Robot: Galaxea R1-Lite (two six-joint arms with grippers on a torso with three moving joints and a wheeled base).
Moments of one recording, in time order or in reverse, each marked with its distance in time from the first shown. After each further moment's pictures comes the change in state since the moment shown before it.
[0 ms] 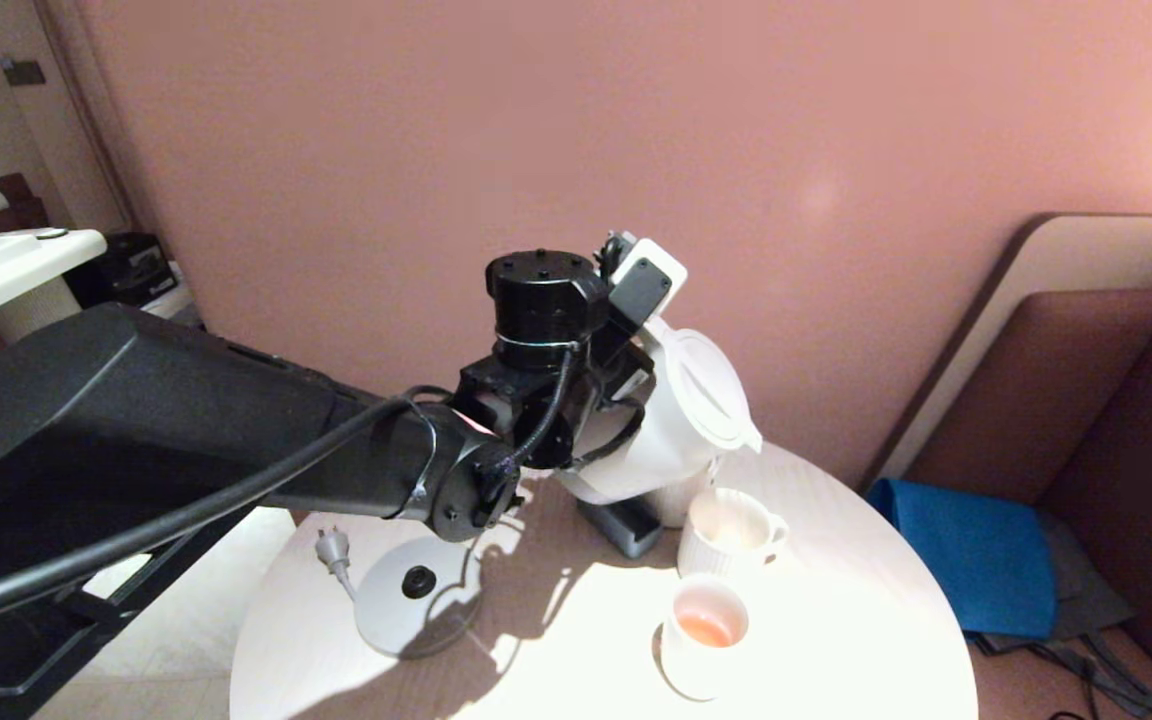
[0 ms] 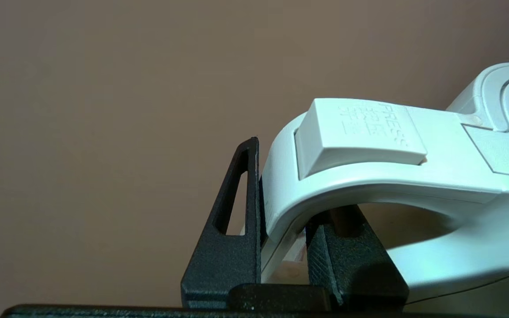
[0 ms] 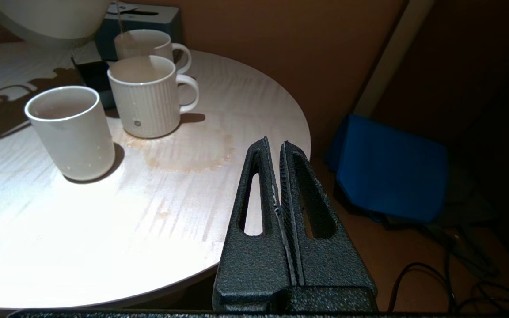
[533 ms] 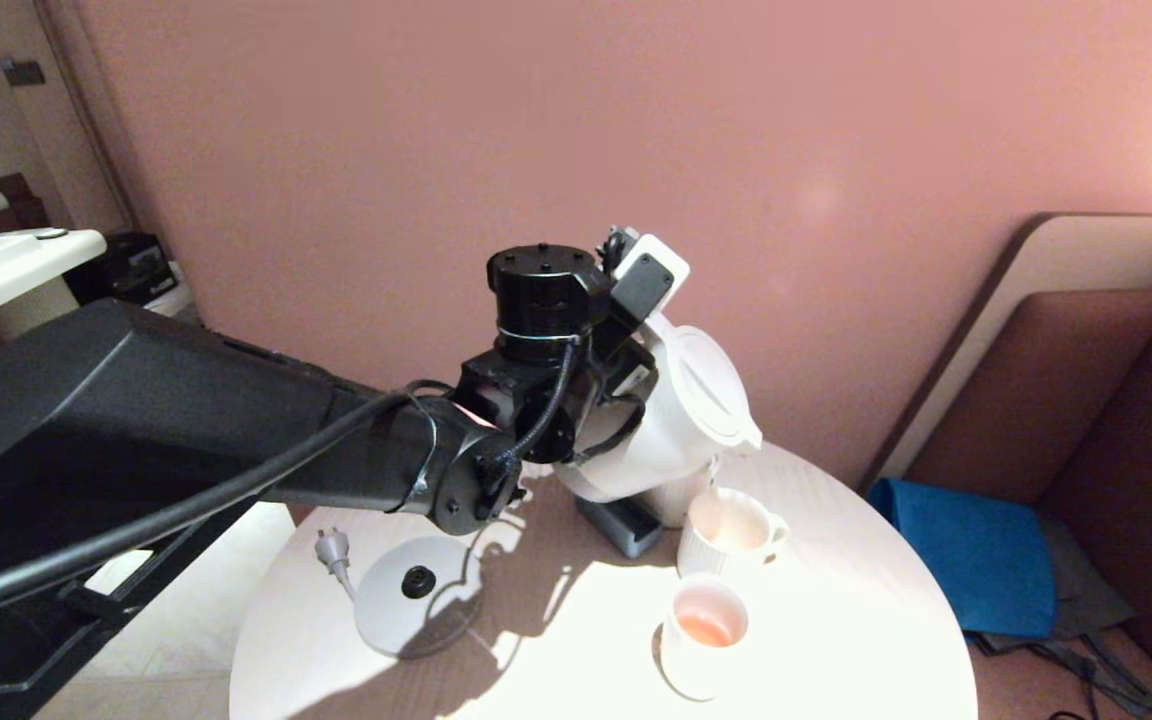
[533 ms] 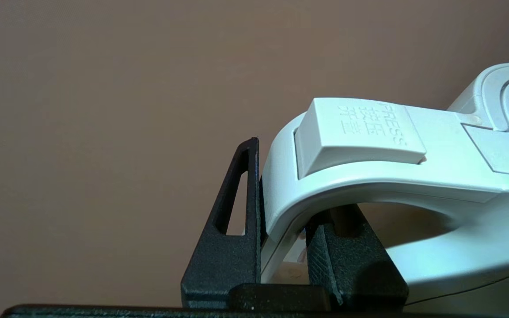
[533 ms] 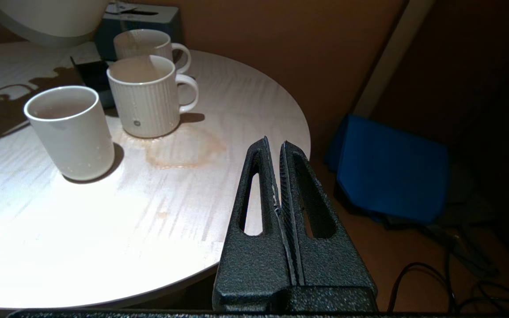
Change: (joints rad) left arm 0.004 0.001 -0.019 0.018 0.001 0.014; right arm 0.001 0.000 0.000 0.000 0.000 0.000
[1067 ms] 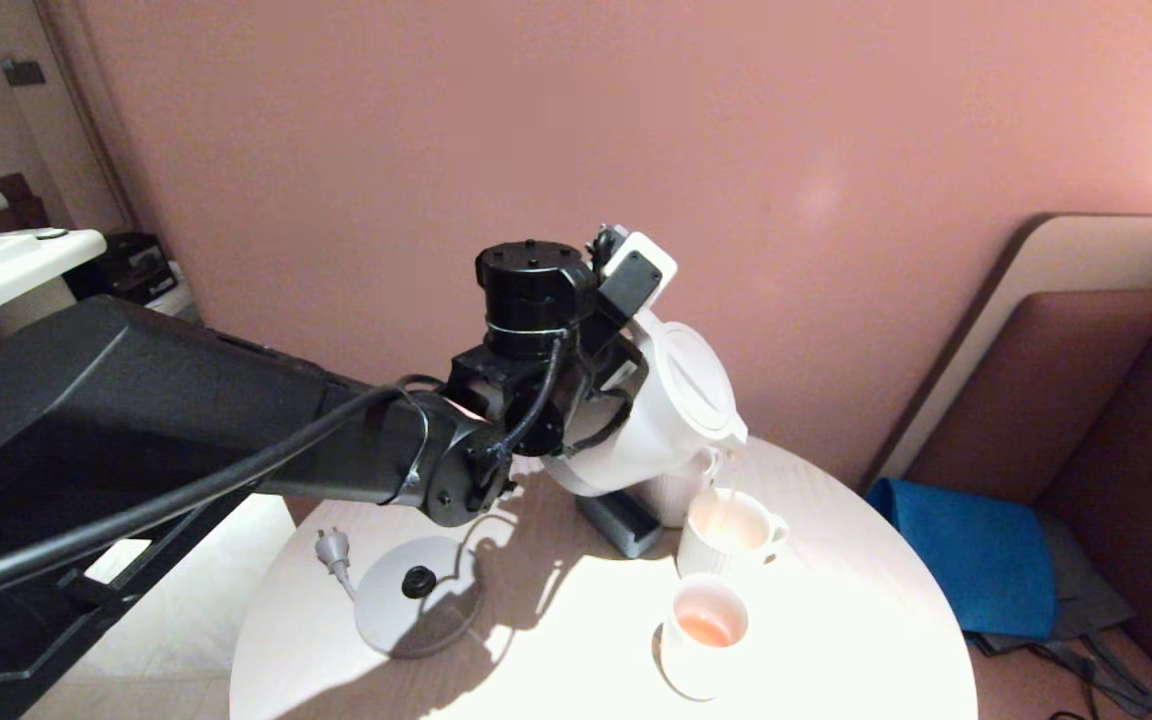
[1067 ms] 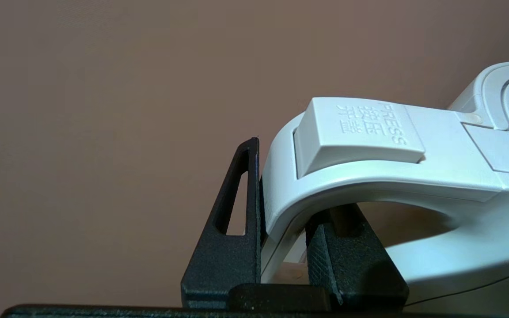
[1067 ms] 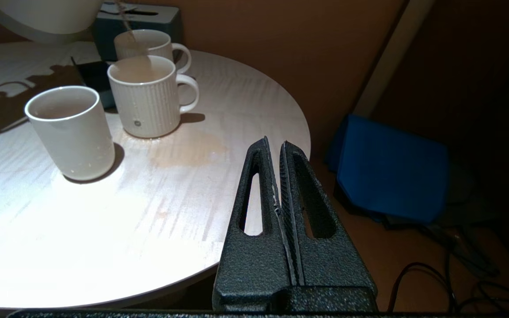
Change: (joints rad) left arm 0.028 0.002 -0.003 0.000 -0.001 0.022; right arm 0.000 0.000 0.000 0.000 0.000 0.000
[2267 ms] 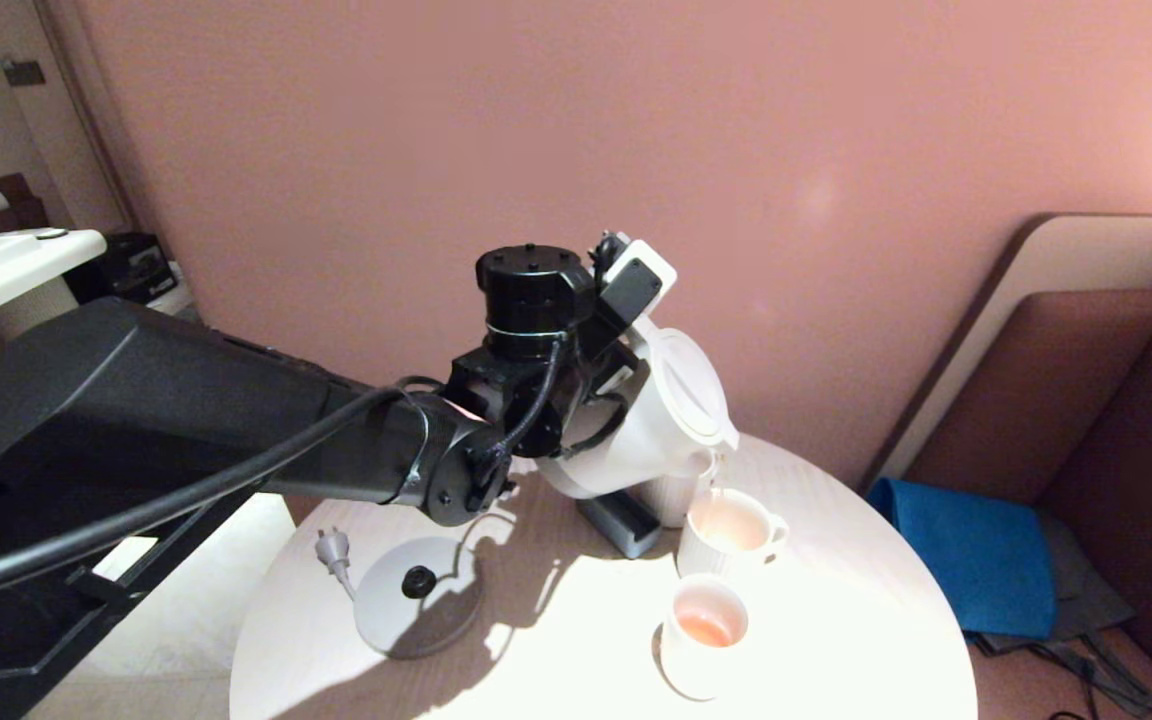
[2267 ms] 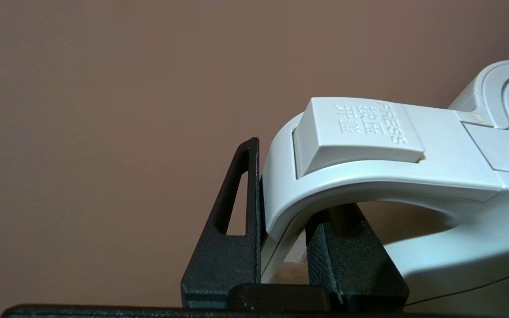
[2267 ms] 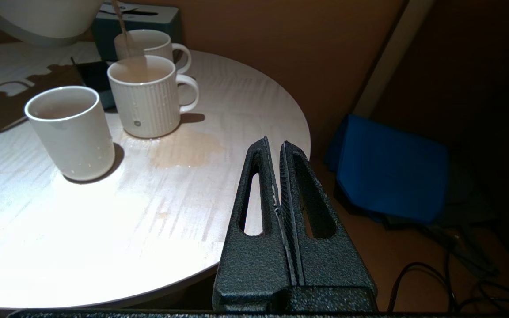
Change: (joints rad) left arm 0.004 0.006 0.000 0.013 0.000 0.028; right arm 0.000 0.000 0.000 0.000 0.000 0.000
